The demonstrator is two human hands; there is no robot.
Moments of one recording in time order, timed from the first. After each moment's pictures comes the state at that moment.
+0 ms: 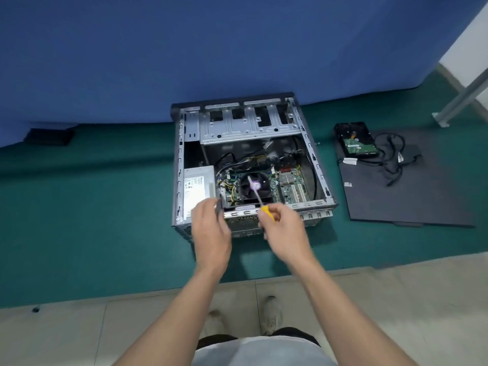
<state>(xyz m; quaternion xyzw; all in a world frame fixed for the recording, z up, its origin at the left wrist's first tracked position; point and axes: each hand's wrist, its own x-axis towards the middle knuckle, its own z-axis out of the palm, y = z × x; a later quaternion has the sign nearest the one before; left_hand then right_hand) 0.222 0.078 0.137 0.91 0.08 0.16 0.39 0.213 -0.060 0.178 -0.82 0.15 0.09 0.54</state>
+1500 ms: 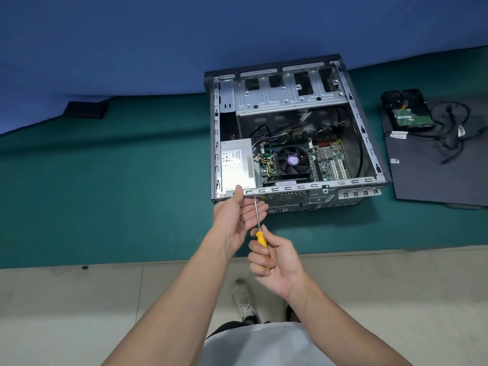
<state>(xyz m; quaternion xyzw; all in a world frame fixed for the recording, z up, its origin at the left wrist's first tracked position) 0.226 0.121 0.147 0.47 0.38 -0.20 0.78 0.155 0.021 0.113 -0.13 0.30 0.35 0.88</state>
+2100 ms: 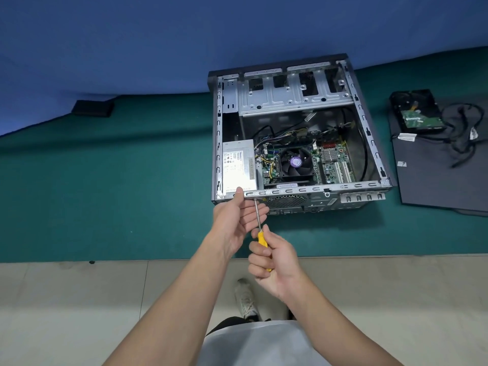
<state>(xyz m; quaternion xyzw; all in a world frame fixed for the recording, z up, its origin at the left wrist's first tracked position) 0.227 0.118 0.151 0.48 0.39 -0.19 0.77 0.161 0.024 0.121 -0.18 0.32 0.31 0.88</state>
